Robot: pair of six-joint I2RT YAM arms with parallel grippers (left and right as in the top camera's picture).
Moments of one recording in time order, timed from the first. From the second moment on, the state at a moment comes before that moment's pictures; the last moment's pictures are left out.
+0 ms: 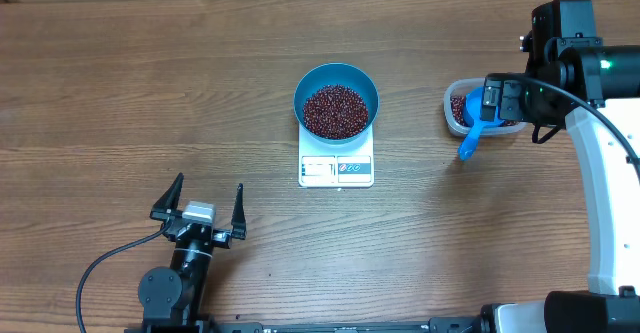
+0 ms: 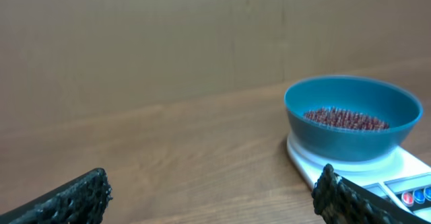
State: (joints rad) left arm -0.02 0.01 0.01 0.00 0.14 0.11; right arm 0.01 1.58 1.73 -1.40 0.17 0.16
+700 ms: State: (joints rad) left arm -0.02 0.01 0.01 -0.07 0.05 0.11; right arm 0.01 1.58 1.73 -1.40 0.17 0.16
